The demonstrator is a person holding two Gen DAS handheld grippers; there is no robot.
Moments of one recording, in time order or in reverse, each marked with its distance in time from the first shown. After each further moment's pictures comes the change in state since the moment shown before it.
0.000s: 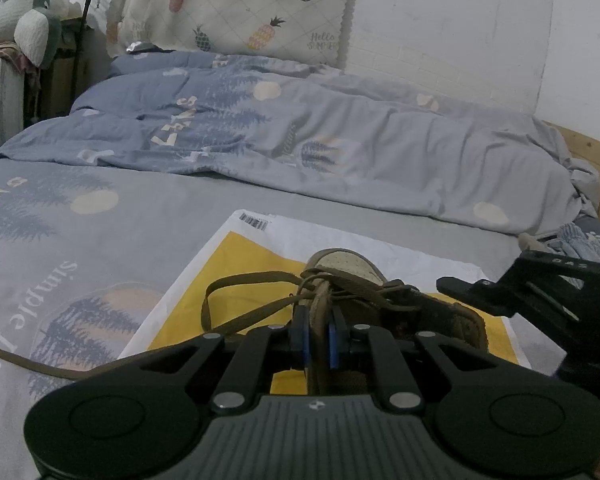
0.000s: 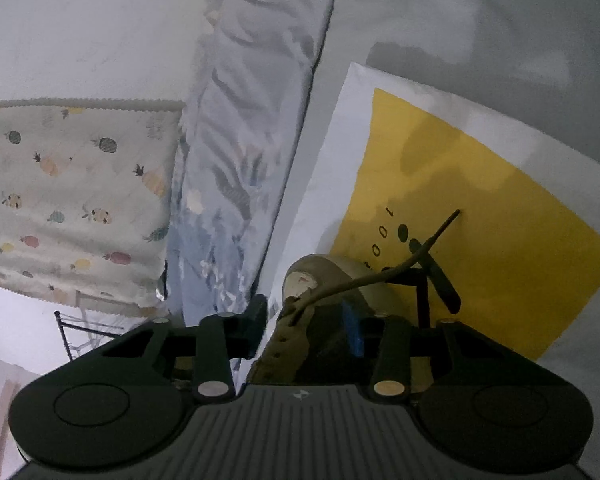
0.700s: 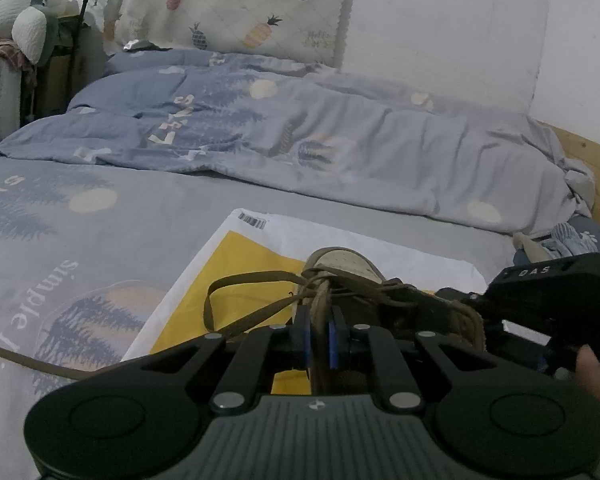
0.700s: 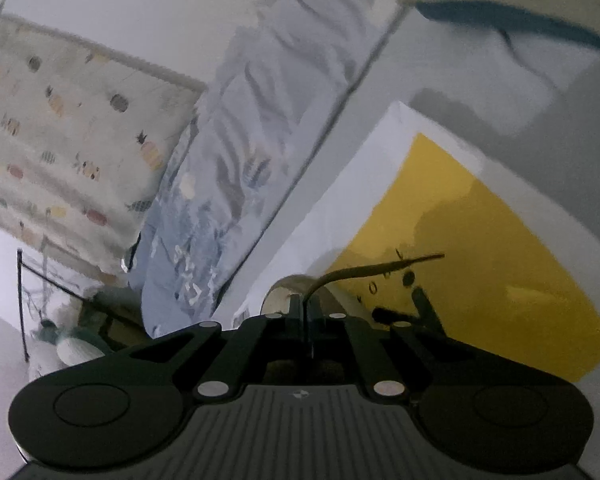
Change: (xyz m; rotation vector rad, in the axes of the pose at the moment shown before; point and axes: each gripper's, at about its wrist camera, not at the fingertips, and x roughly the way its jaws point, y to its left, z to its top) left arm -0.002 -0.001 -0.001 -0.009 0.002 -0.010; right arm 0.001 0.030 -0.005 -0.312 -0.065 -0.093
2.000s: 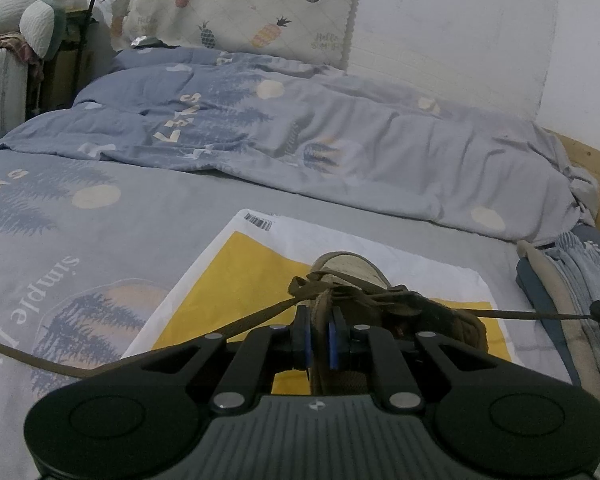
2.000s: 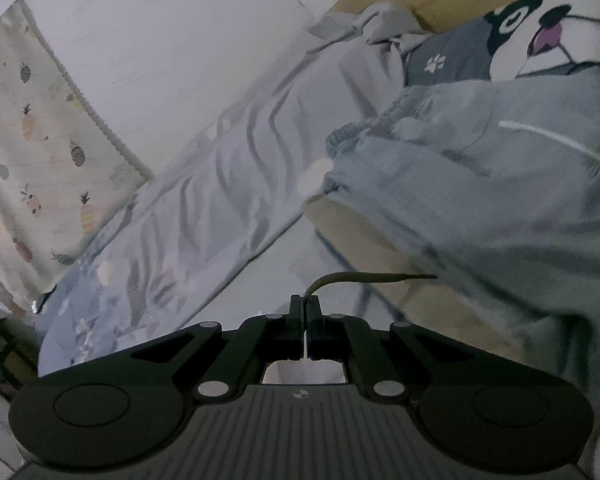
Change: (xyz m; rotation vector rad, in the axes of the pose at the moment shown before) left arm 0.001 0.004 0.003 -0.030 -0.004 0.006; right arm -0.095 -0.052 0.099 -0.232 -0.317 -0.247
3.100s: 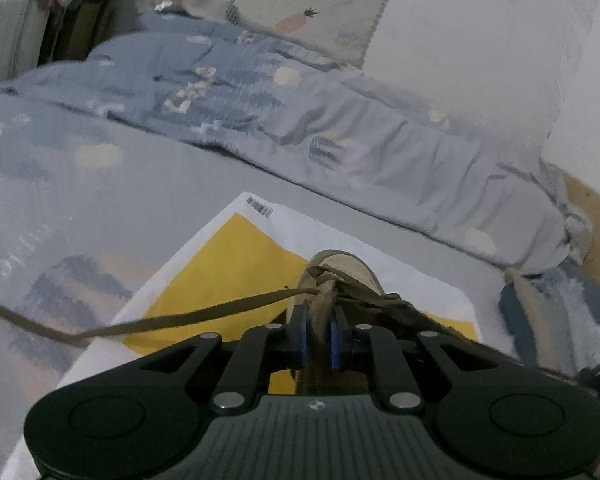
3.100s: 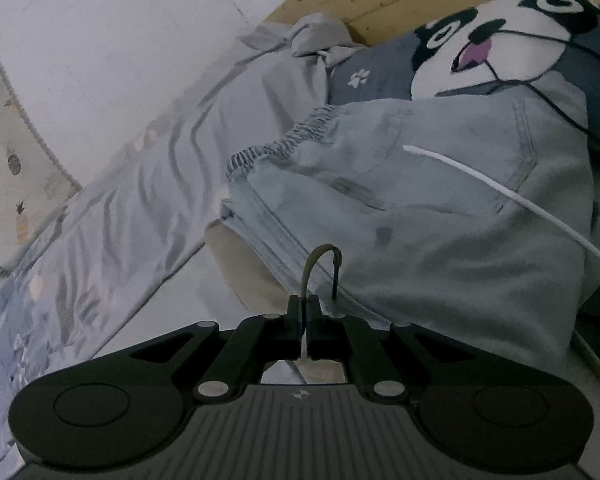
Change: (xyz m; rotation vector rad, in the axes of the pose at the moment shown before) left arm 0.002 0.021 0.002 -0.177 0.028 -0.071; right arm -0.001 -0.041 0.020 0.014 -0.014 -0.207
